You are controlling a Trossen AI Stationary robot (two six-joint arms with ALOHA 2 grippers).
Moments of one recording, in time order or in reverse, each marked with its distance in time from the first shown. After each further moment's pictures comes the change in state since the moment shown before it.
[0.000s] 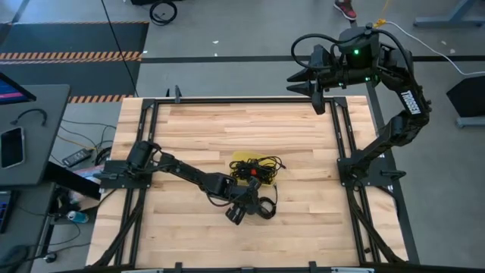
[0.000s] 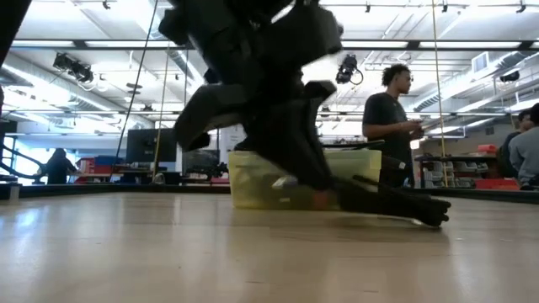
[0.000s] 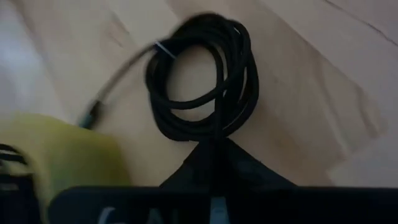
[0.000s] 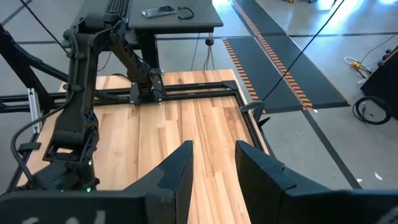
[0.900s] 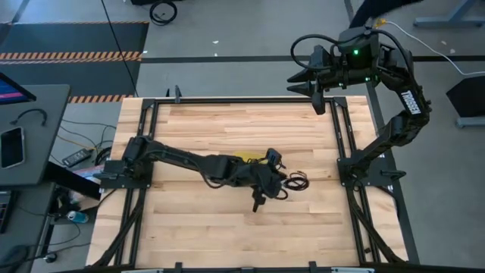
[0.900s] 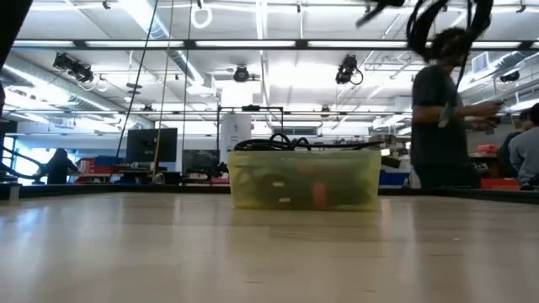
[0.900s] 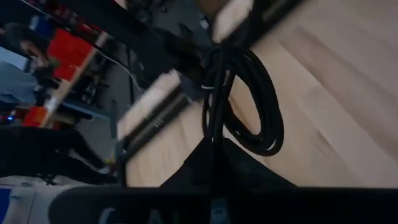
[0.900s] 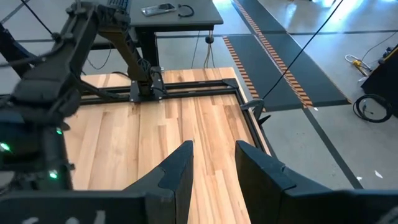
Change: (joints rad) left arm 0.059 -0.053 0.442 -0.089 -0.255 0.183; right arm 0.000 0.000 0.000 -0.009 0.000 0.000
